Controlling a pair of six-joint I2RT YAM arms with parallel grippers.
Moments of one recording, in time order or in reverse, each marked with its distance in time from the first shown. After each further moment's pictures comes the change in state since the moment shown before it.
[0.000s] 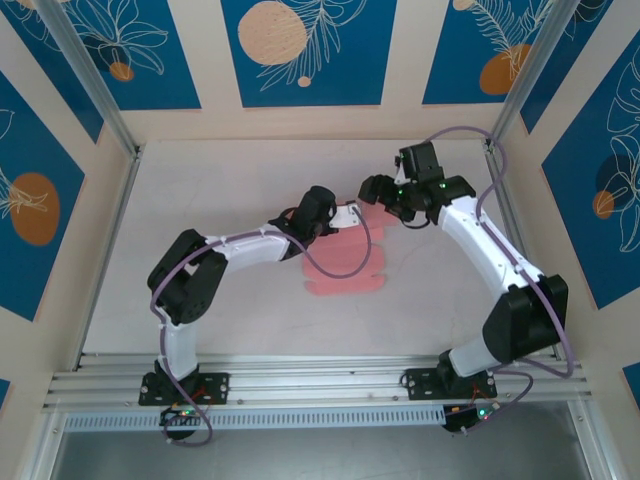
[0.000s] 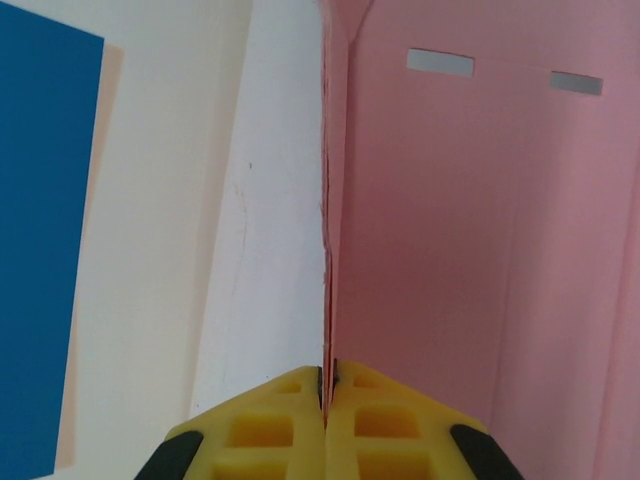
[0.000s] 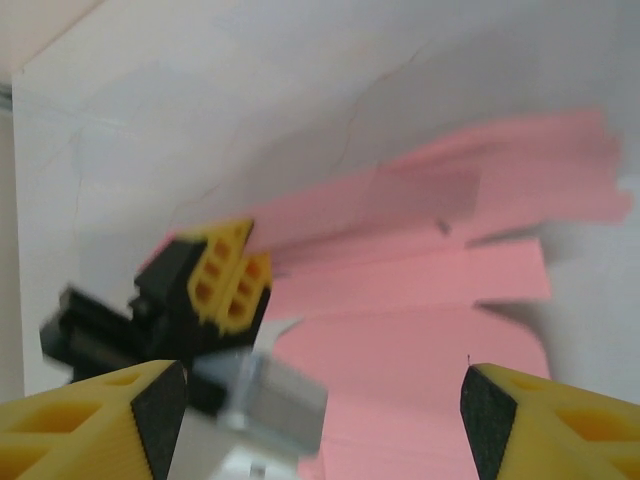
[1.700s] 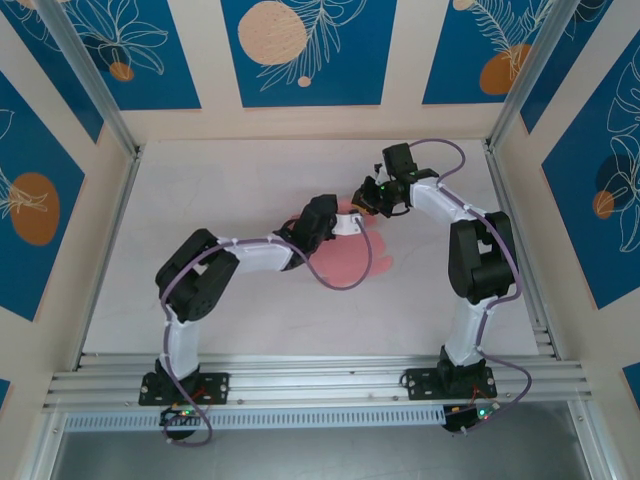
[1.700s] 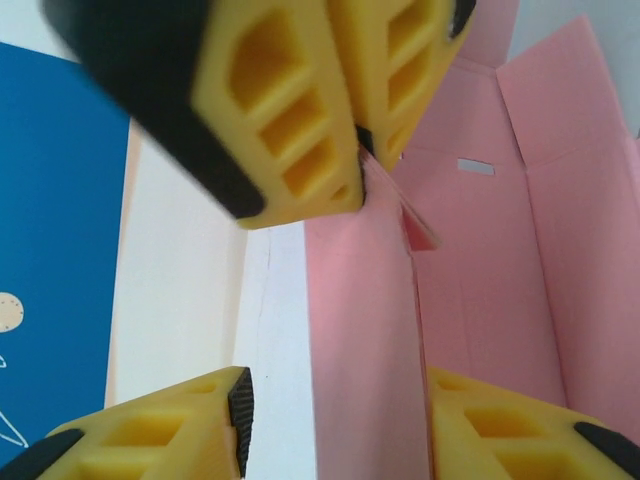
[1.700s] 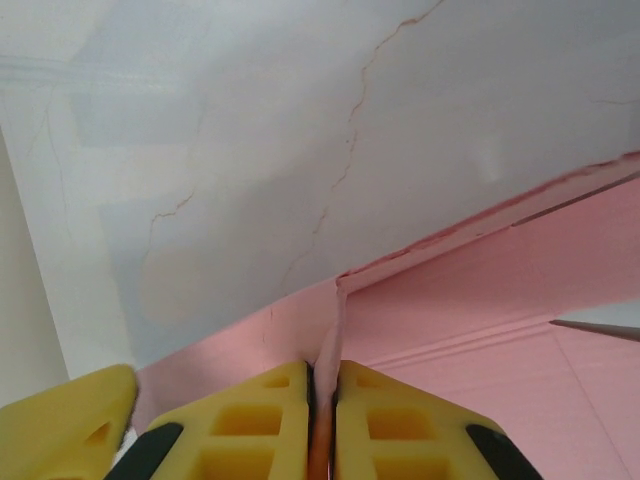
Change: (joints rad) left arm -0.003 0.031 -0.084 0.216 -0.018 0.089; right arm -0.035 0.410 0.071 0.208 -0.249 0.043
